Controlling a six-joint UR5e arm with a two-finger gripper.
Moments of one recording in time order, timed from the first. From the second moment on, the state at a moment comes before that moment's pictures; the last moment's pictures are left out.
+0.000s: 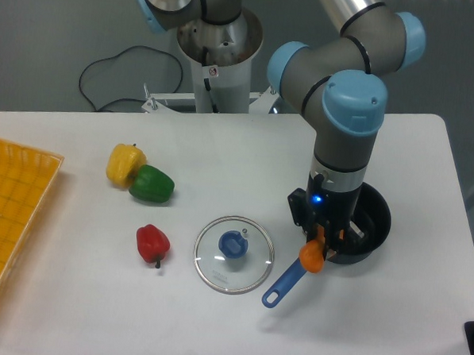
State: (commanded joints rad) arm 2.60 -1.99 -1.42 -1.02 1.38 1.23
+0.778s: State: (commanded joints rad) arm 2.61 -2.03 -1.43 -1.00 1.39 1.26
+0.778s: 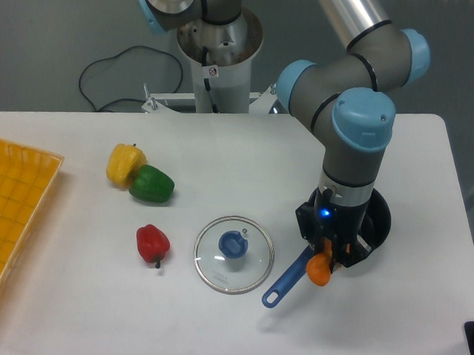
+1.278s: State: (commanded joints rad) arm 2.61 -2.02 -1.44 -0.99 1.39 1.26
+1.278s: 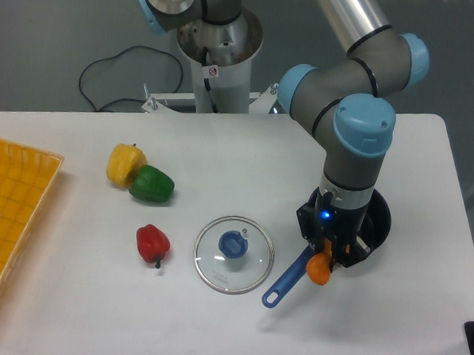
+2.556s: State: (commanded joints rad) arm 2.63 -2.03 -1.48 -0.98 1.39 1.35
